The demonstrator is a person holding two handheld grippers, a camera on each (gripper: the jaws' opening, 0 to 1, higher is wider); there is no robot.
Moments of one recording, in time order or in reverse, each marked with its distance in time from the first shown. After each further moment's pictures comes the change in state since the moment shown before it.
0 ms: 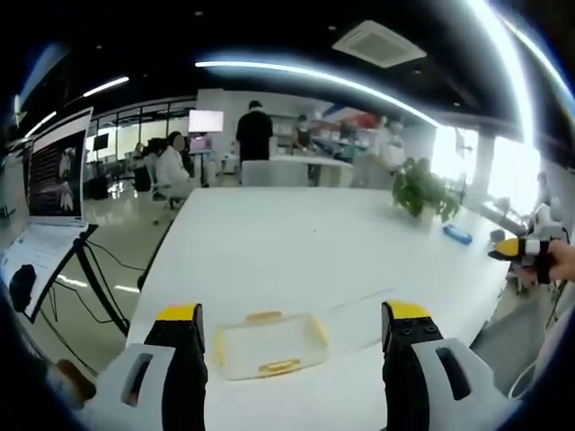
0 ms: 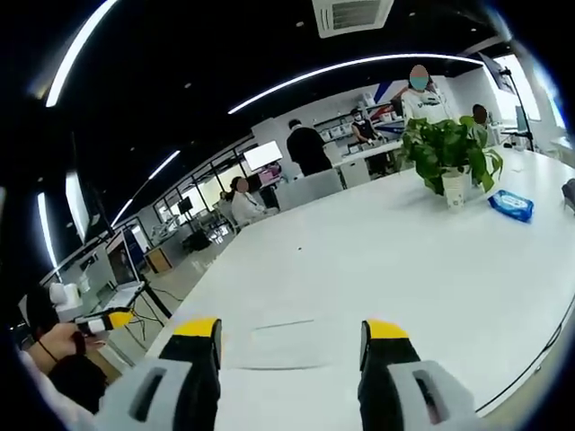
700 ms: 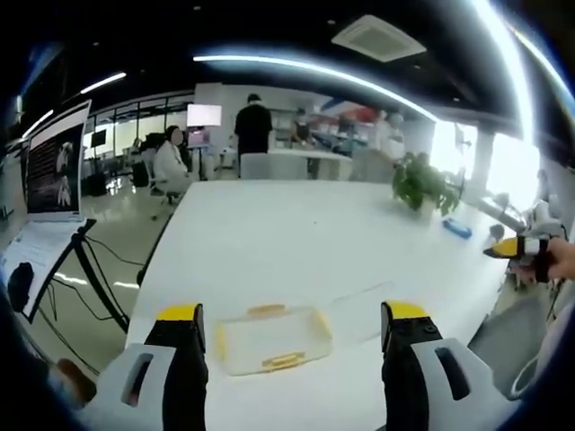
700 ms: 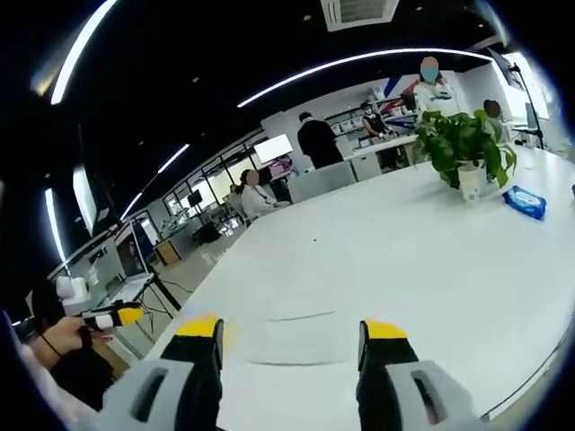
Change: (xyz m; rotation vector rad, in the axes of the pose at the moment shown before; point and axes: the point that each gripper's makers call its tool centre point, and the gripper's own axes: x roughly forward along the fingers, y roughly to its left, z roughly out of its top) left arm 0.004 0.007 -0.010 0.005 0.036 -0.008; right arm 0.017 0.026 -0.021 -0.037 0.069 0.076
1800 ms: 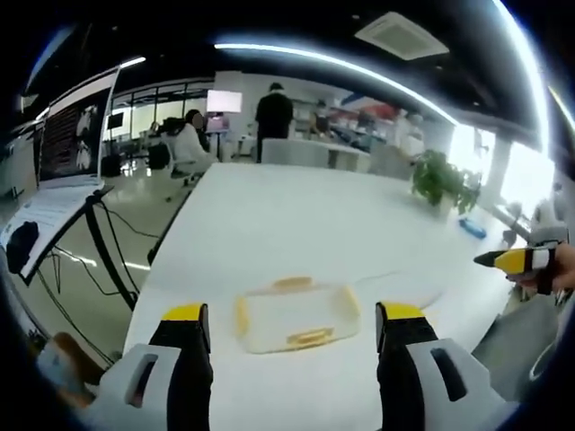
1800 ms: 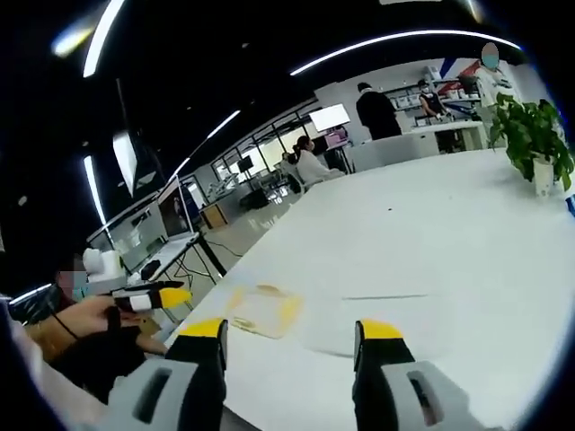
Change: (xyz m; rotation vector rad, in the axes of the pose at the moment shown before) left arm 0.003 0.040 -0.042 -0.070 0.044 0.069; right arm 0.066 0.093 -0.045 -0.086 0.131 0.227
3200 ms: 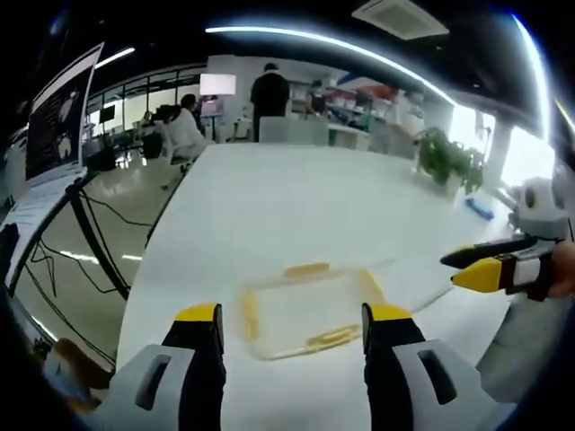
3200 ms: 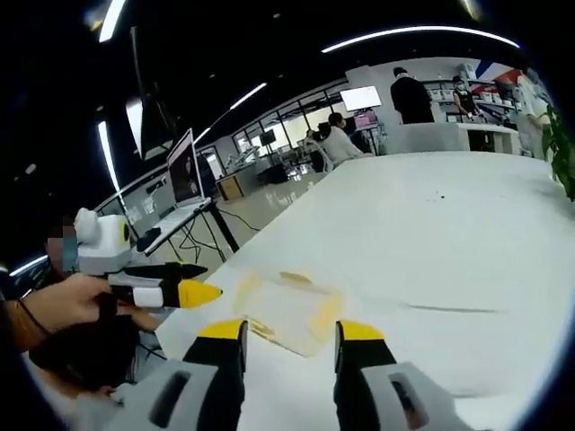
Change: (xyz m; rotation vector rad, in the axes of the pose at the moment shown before) left arm 0.043 0.020 -0.018 0.033 0.089 0.002; right arm 0.116 0.041 -0.025 -0.097 0.102 0.061
